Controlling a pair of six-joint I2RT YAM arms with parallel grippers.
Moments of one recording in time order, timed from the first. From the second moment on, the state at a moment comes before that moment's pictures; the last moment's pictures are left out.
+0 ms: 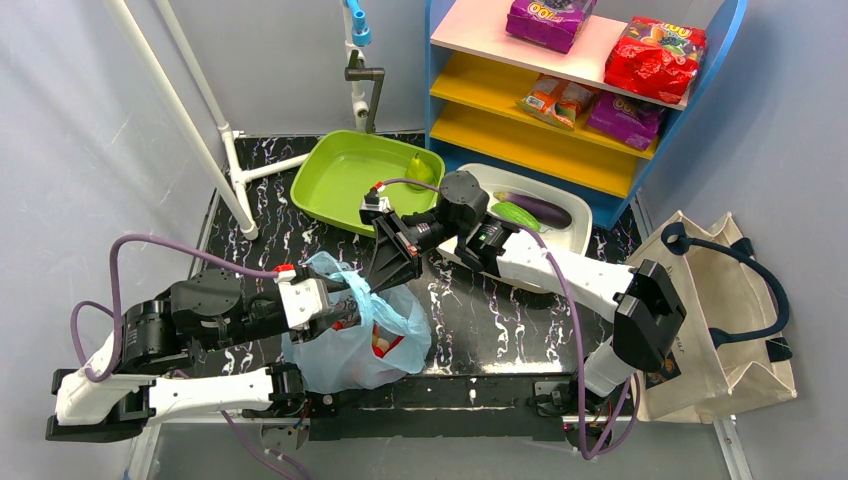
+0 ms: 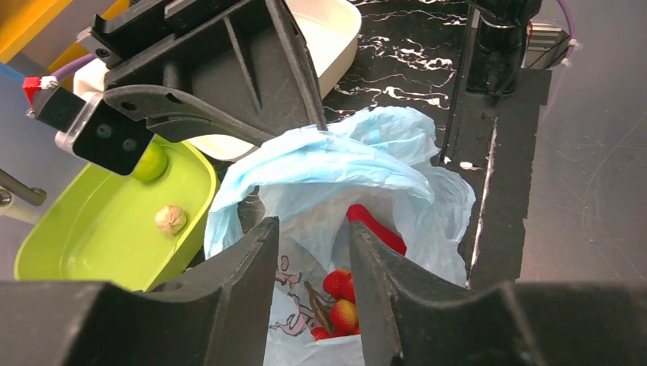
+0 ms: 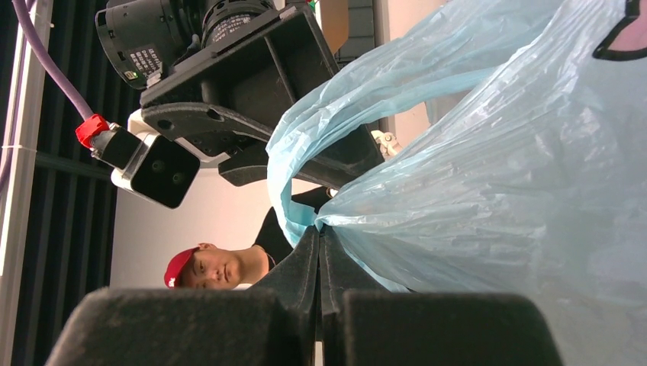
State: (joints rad) left arm -1.30 0.61 1.27 -0.97 -0.13 0.27; right arm 0.98 1.58 1.28 0.45 -1.19 1.78
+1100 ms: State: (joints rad) left arm -1.30 0.62 1.16 -0.81 -0.19 0.34; right arm 1.00 1.60 1.33 0.43 -1.19 1.78
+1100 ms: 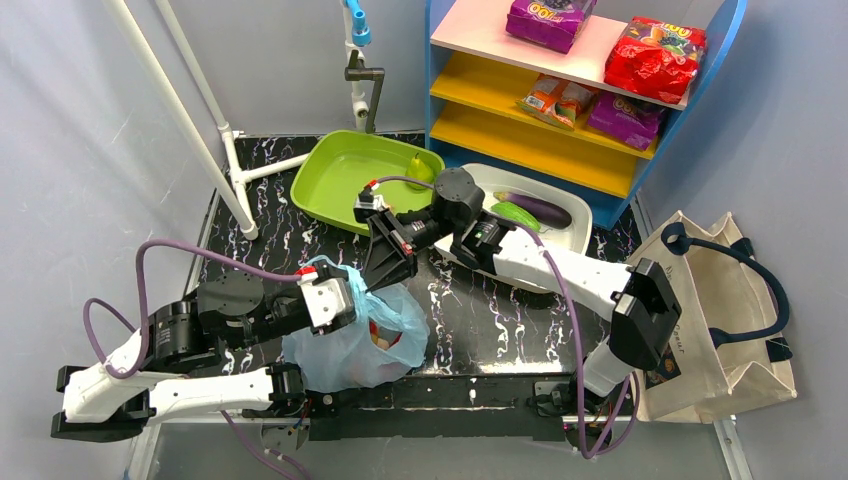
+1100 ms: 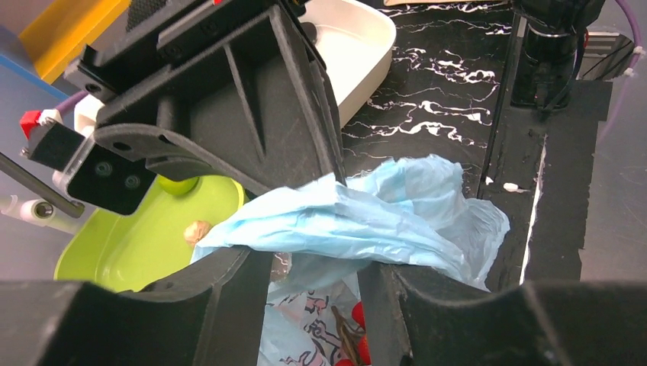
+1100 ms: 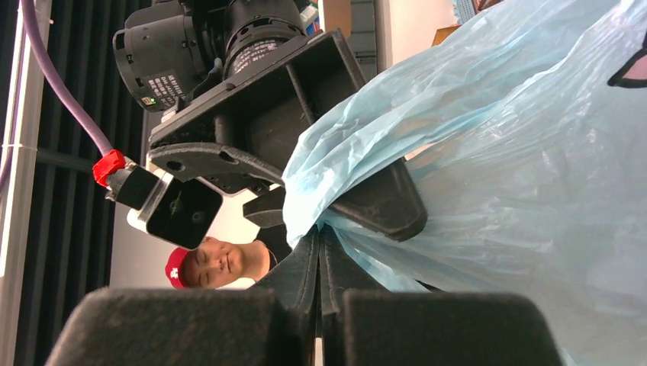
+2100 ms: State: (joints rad) left arm -1.30 0.61 1.13 -0.75 -0.20 0.22; right arm 0.85 1.47 1.35 -0.10 -1.19 1.39
